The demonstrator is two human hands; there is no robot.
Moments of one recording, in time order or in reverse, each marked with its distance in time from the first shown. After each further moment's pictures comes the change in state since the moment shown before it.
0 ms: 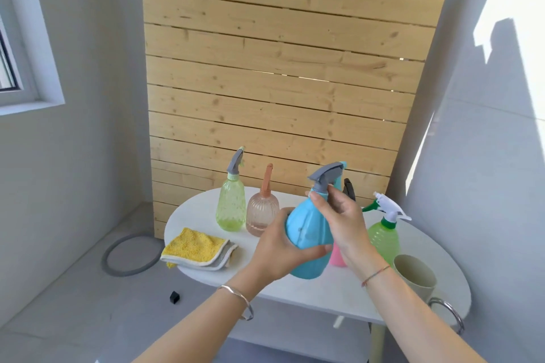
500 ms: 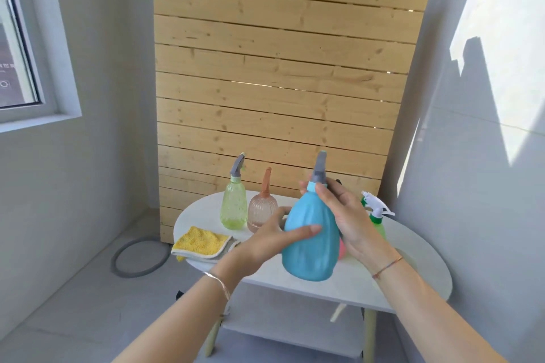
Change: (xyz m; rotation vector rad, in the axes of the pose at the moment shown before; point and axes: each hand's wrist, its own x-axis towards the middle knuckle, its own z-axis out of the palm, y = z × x) left_hand -0.045 0.057 -0.026 -0.269 -0.331 -0.198; right_hand -0.045 -0.063 -0.008 0.214 -0.176 0.098
